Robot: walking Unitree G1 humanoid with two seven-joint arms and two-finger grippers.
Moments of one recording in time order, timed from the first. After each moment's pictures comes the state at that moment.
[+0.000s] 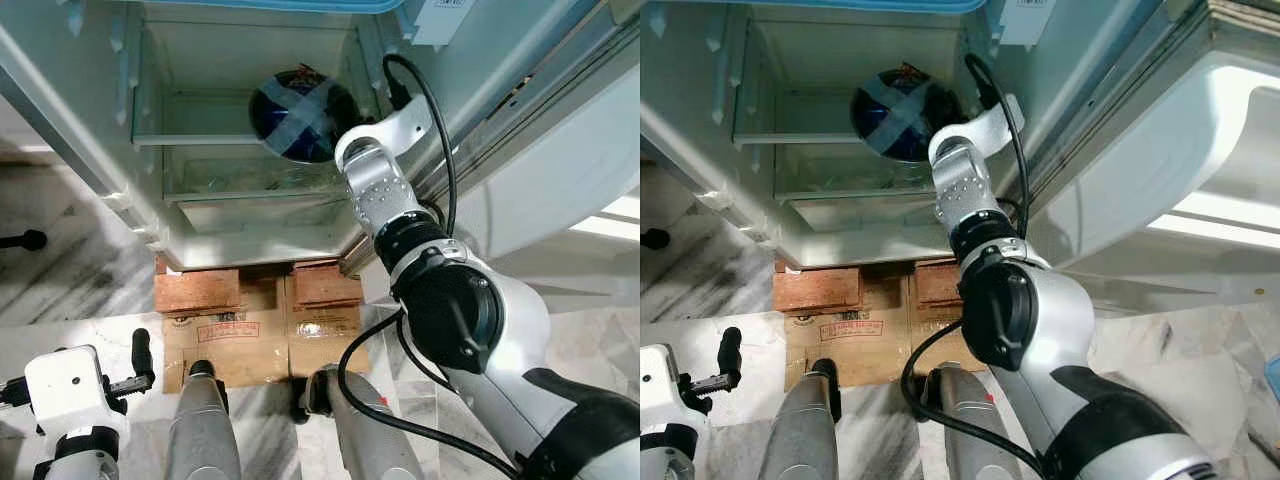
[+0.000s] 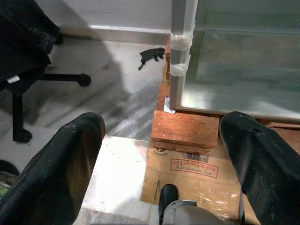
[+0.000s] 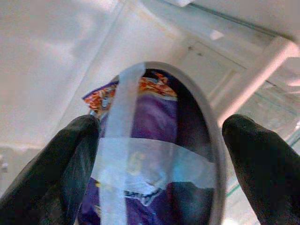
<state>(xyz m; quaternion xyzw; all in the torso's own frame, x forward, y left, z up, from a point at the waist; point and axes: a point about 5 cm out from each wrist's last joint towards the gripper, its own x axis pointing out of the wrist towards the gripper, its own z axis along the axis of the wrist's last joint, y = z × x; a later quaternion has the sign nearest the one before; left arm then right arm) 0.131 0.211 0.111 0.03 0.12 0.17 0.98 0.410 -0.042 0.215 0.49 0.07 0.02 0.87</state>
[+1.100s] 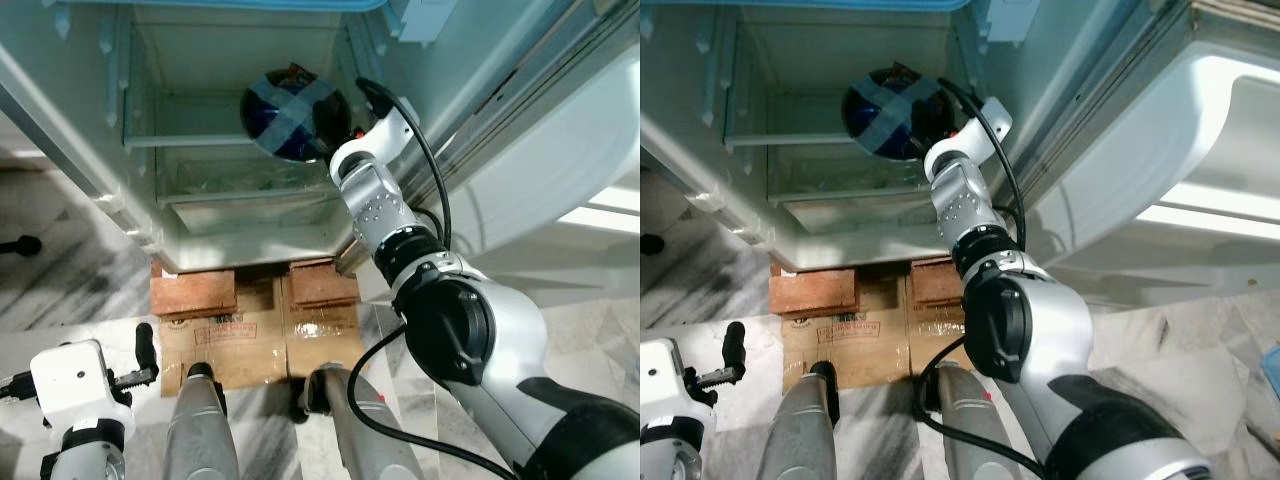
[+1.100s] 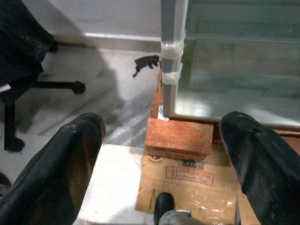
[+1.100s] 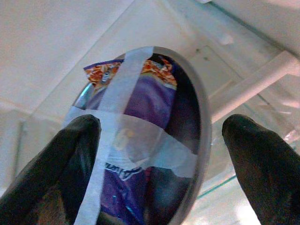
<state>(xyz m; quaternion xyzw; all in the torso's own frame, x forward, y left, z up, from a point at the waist) 0.140 0.209 0.111 0.02 0.11 0.17 0.98 0.407 -0.039 0.203 0.39 0.06 0.07 0.92</state>
